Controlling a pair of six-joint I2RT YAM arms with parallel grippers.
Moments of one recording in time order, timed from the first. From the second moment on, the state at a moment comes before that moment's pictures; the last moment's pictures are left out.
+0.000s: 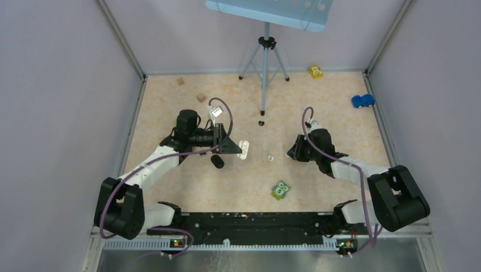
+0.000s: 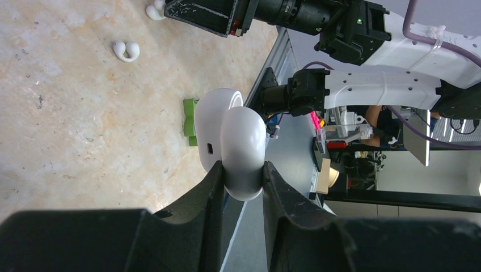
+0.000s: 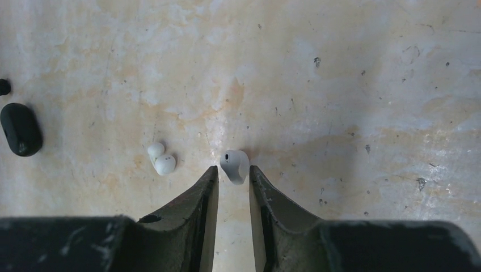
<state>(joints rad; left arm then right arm) -0.34 1.26 0.73 0.00 1.04 -0.66 0.37 1.31 0.44 0.20 -0.17 0.49</state>
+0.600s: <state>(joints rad) -0.34 1.27 0.73 0.01 1.04 -0.66 0.38 1.34 0.43 0.23 -0.16 0.48</state>
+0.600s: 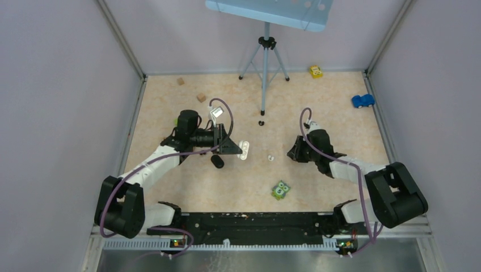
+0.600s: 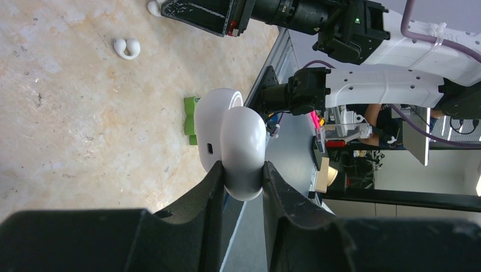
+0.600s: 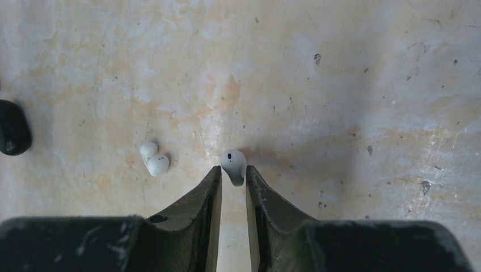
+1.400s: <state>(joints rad) -0.35 1.27 0.73 -0.02 1.01 -0.59 0.39 1.19 0.54 -0.01 -0.22 0.47</state>
